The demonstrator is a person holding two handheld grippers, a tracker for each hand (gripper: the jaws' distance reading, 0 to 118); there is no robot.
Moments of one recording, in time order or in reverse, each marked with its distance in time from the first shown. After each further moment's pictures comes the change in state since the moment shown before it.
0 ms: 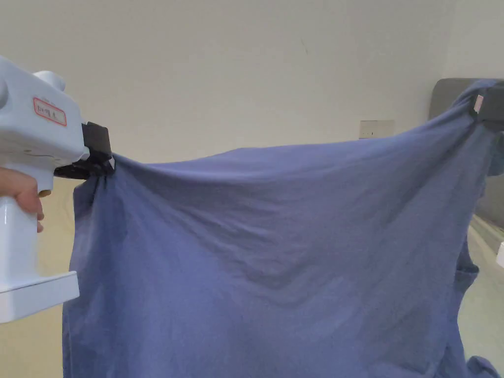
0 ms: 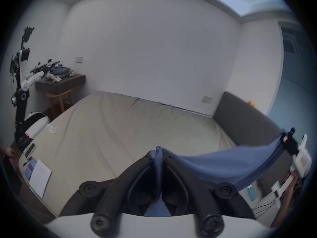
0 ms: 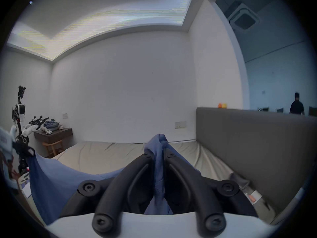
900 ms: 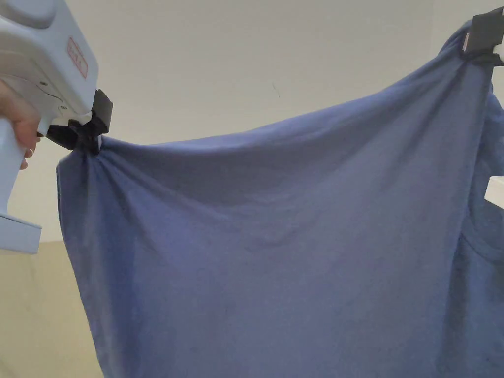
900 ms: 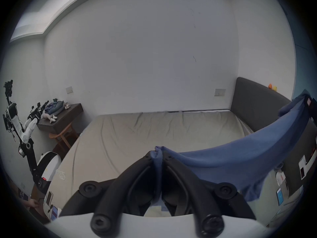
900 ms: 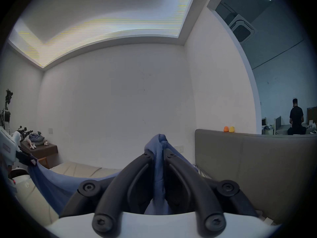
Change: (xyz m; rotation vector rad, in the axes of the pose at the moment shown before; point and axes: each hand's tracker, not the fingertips) left arm 0.064 0.150 -0.226 -0.026 0.178 -0.298; right arm 0.002 0.059 -0.222 0.157 -0.043 -0.008
